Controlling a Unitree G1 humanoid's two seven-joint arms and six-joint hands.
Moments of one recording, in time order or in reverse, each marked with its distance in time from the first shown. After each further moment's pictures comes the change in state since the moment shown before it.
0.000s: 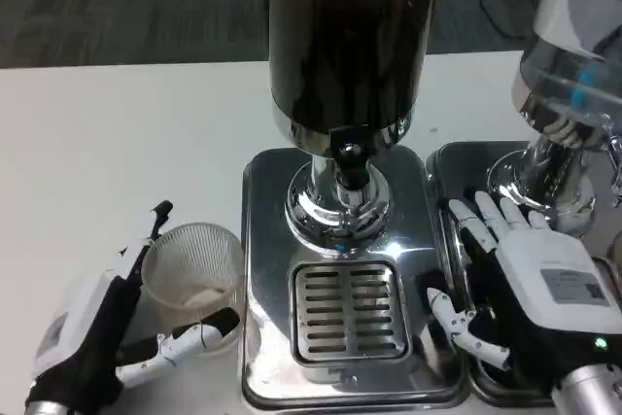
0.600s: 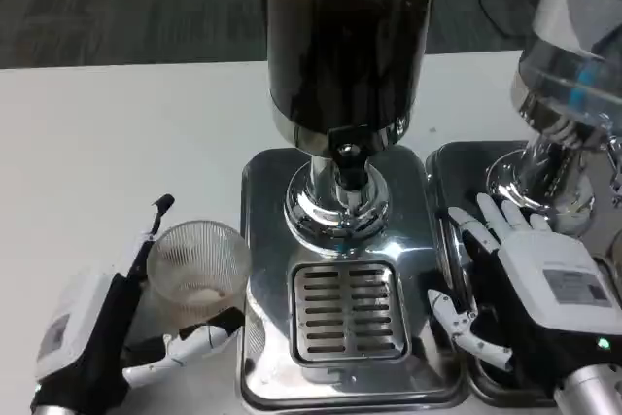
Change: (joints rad) left arm 0.002 -0.019 -0.011 0.004 0.081 -0.022 0.154; right arm 0.002 0.000 -0.008 -0.003 0.017 0.000 0.014
